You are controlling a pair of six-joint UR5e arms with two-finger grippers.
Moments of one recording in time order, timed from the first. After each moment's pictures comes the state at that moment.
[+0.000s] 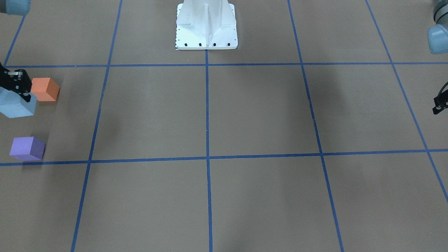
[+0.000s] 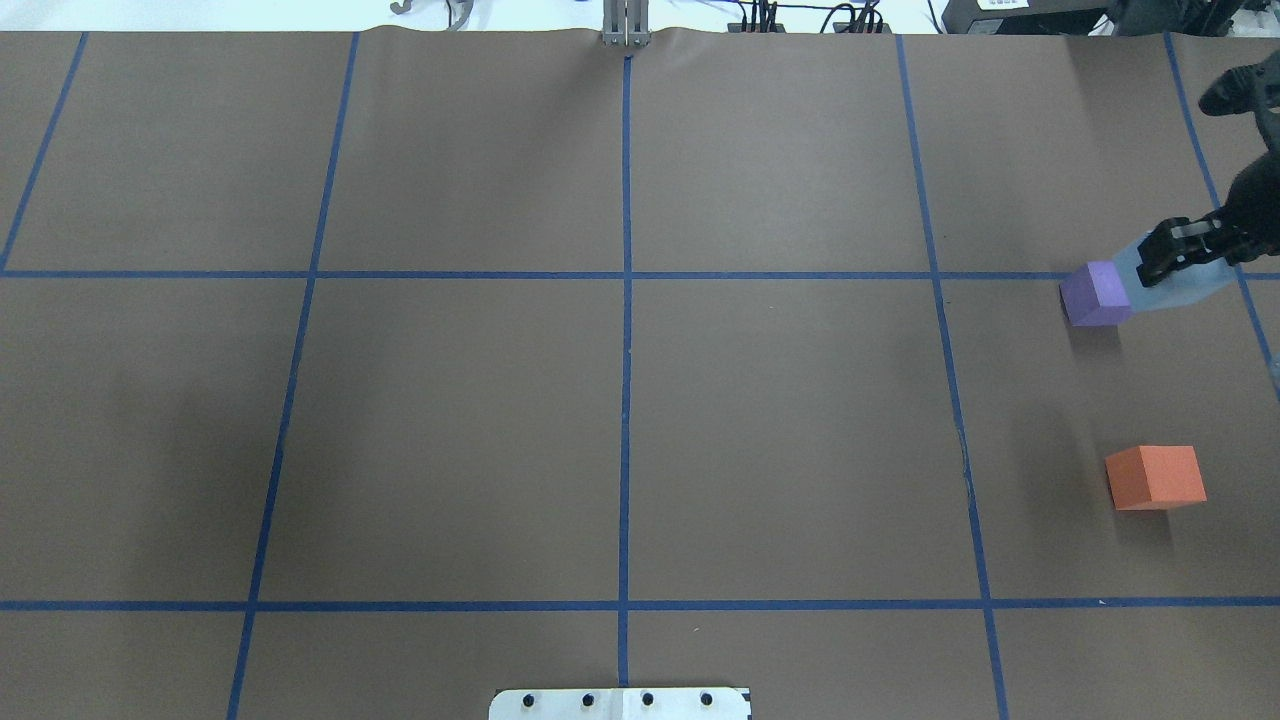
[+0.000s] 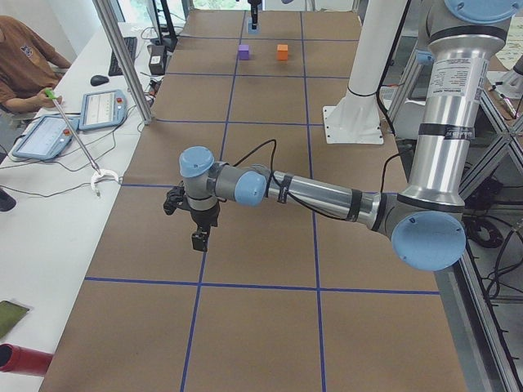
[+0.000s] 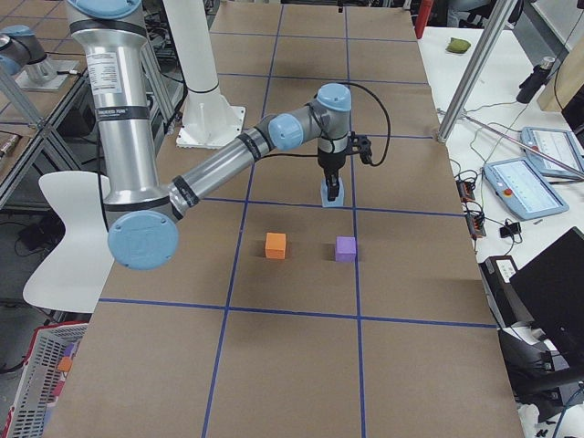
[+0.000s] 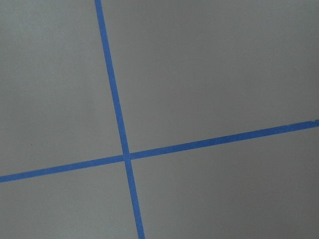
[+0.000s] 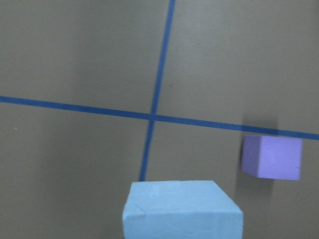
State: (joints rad) left arm -1.37 -1.68 -1.66 -1.60 -2.22 -0.11; right arm 1.14 -1.52 2.04 -1.69 2.16 0.46
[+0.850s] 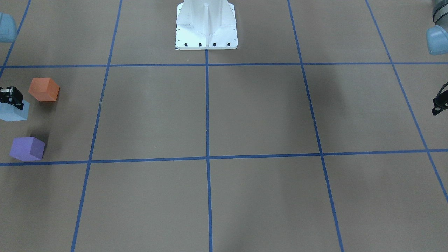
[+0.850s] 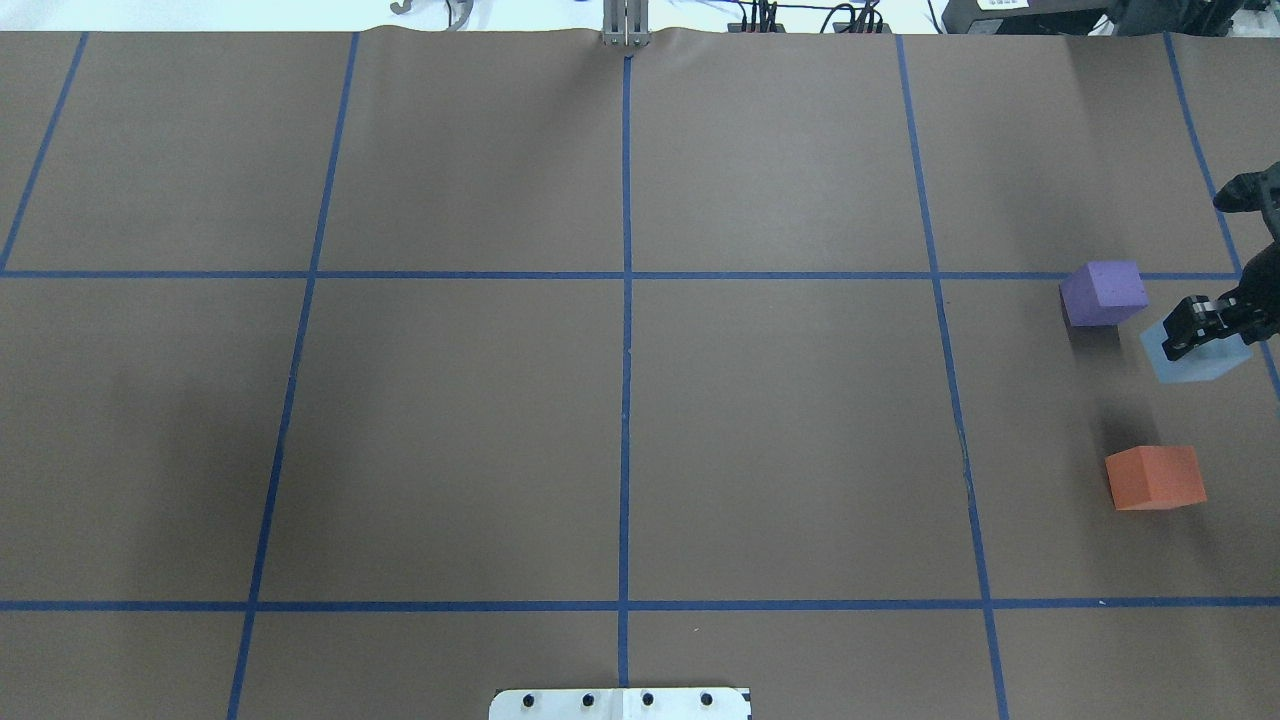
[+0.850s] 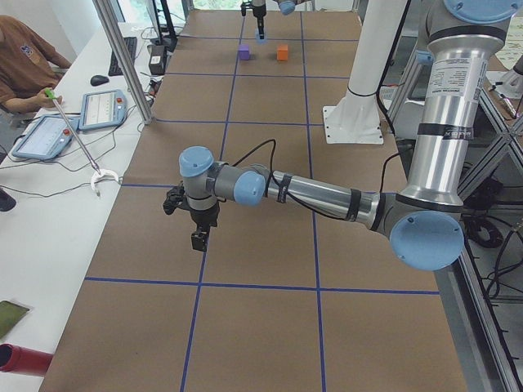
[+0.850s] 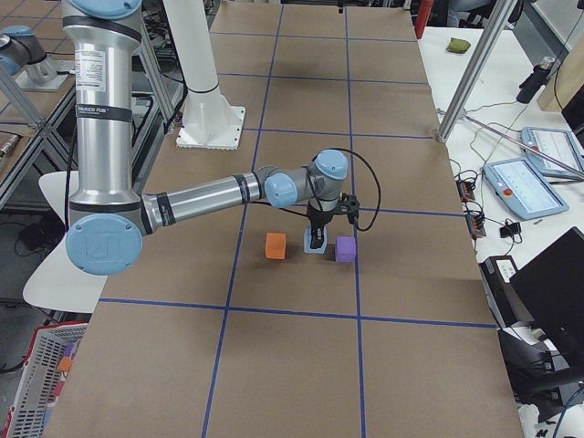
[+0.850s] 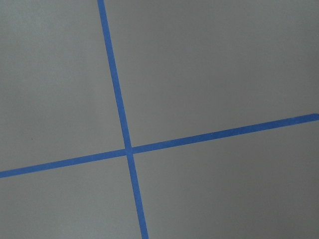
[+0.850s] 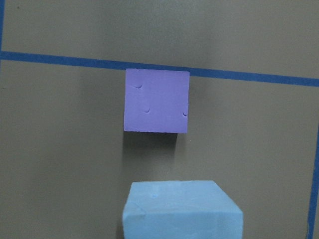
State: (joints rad) left arm -1.36 -1.69 -1.66 -1.60 -2.21 -0.11; right arm 1.09 -1.61 1.84 -1.53 2.23 0.49
